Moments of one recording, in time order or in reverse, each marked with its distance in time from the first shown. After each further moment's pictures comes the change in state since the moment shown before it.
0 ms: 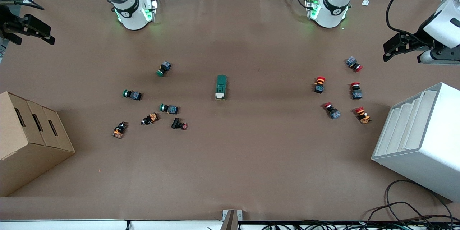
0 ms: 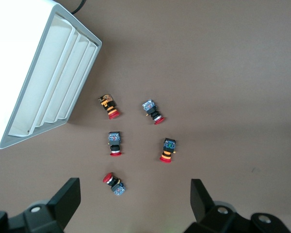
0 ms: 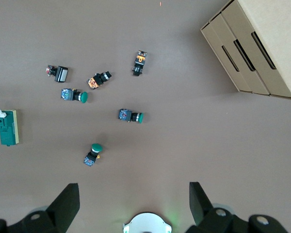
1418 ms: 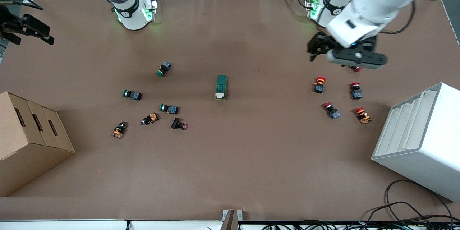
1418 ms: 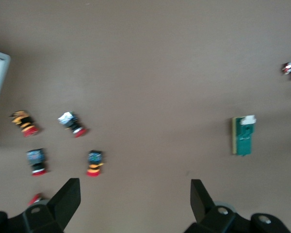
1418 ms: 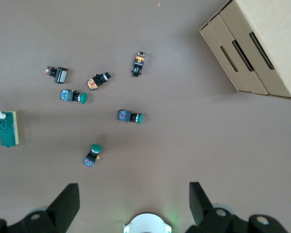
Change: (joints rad) left arm -0.046 0.097 -0.316 0.006 -0.060 0.141 -0.278; right arm 0.000 0.000 -0.005 0.004 0.000 0.001 0.000
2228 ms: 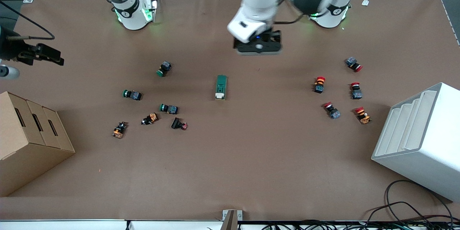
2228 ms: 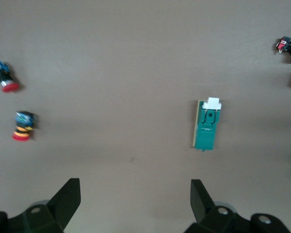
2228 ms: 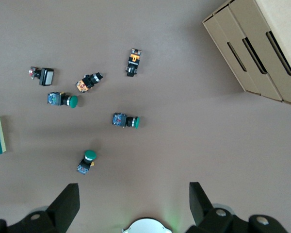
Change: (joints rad) left arm -0.396 0.209 -0.067 -0.012 0.218 0.093 -0.663; right arm -0.006 0.145 -0.010 0.001 -0.003 0.062 -0.001
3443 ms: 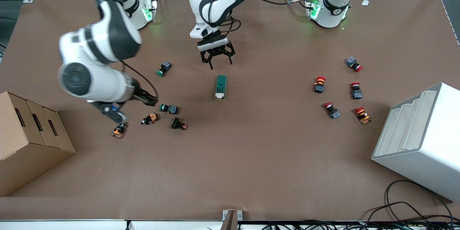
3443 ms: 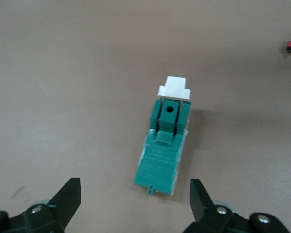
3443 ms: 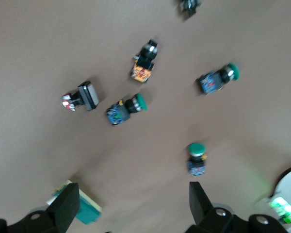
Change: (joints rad) left arm -0.399 0.459 0.000 -0.100 0.946 0.206 -1.083; right arm 0.364 0.332 0.024 -0.007 0.131 0.228 1.045
